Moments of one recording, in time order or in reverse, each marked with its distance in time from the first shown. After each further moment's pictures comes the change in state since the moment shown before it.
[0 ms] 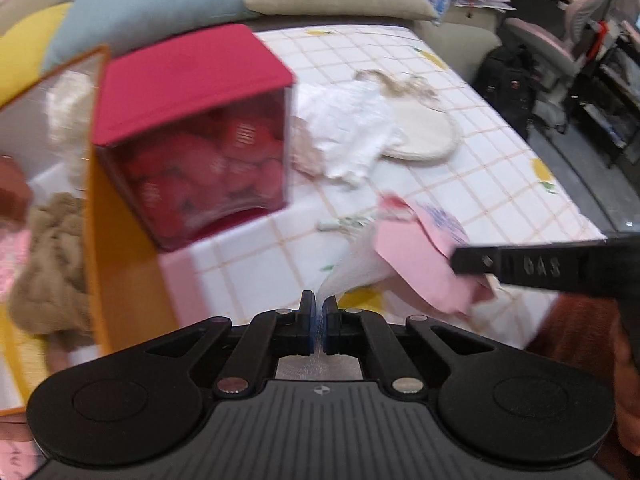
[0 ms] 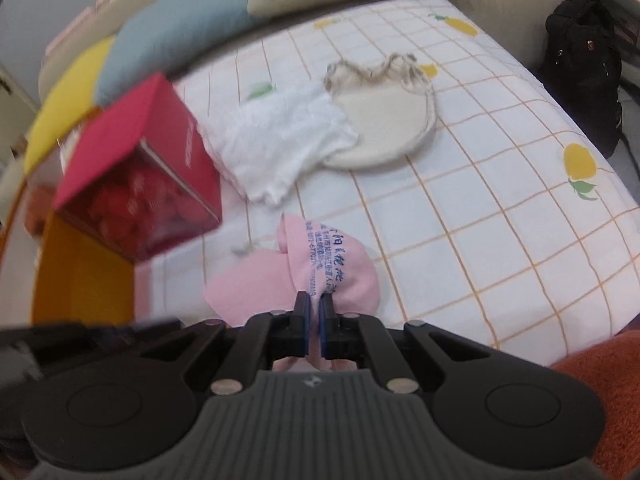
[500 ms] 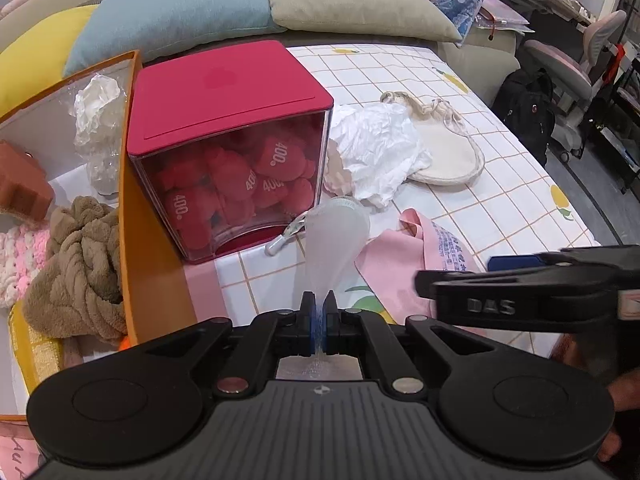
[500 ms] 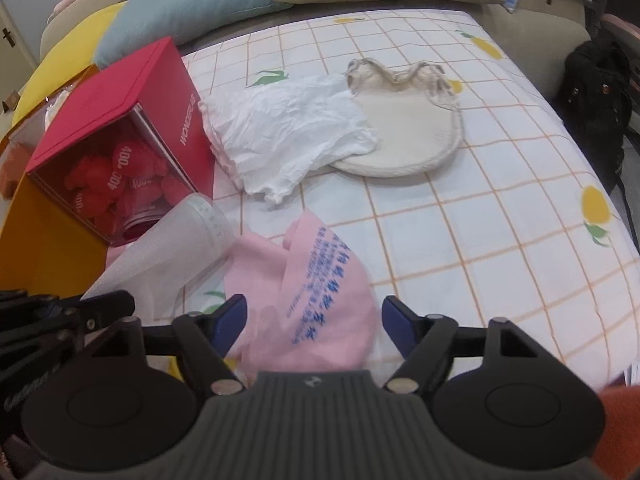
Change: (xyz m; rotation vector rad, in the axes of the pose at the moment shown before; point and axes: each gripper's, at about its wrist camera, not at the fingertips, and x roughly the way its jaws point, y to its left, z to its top) left arm 0.000 0.011 0.003 -0.045 -0.049 0.021; right arm 0.031 0.018 0.007 -0.131 -0.018 -0.069
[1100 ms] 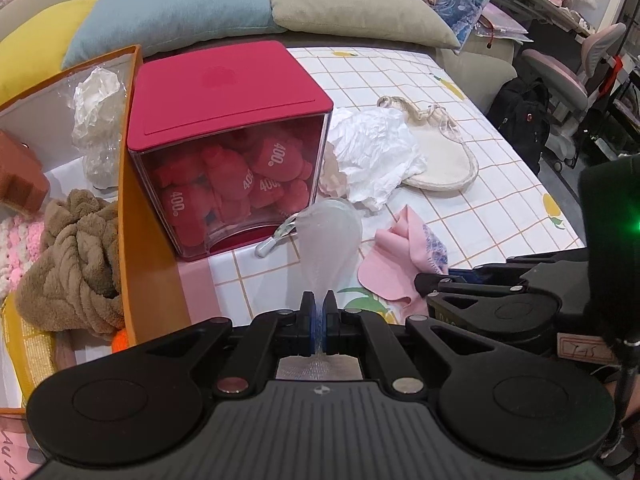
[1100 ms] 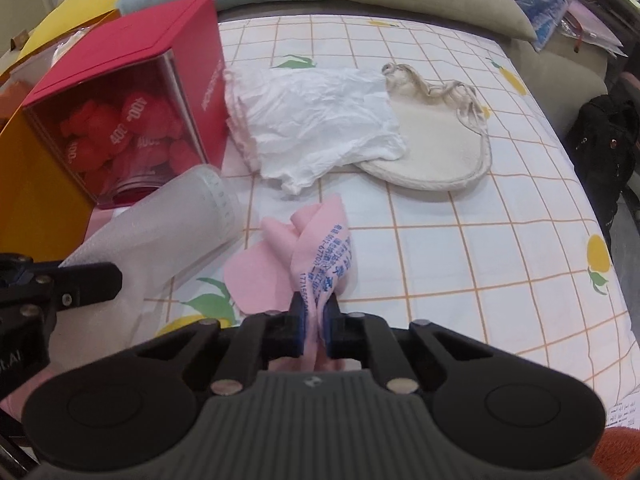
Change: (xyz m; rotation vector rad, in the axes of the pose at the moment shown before) left arm -0.006 0.002 0.000 -0.029 -0.008 -0.033; right arm 0.012 0.024 -0.006 -0.167 -0.002 -0.081
